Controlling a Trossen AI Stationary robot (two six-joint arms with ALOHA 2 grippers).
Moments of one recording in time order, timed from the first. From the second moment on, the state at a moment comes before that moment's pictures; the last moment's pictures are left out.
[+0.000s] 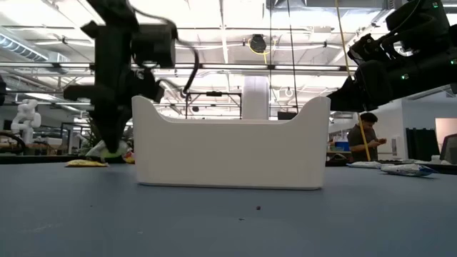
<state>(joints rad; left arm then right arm) 0.09 1.51 0.87 -0.85 -0.05 0.03 0.13 1.17 0.15 0.77 0.50 0.03</state>
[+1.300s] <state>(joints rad) -0.11 1.78 1.11 -0.27 0.09 0.01 0.13 1.17 0.15 0.75 0.50 0.05</state>
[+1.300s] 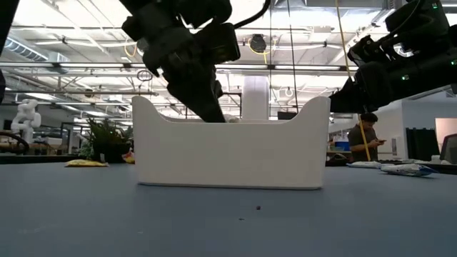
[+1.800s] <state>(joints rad) -0.13 1.73 1.13 -0.41 0.02 0.04 0.13 1.17 0.15 0.72 0.50 0.06</state>
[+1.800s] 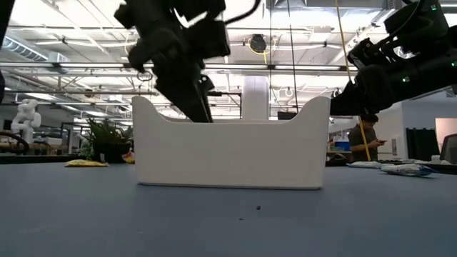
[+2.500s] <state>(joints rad) 0.01 1.42 1.22 -1.11 -0.41 0.01 0.13 1.17 0.15 0.70 0.50 0.07</state>
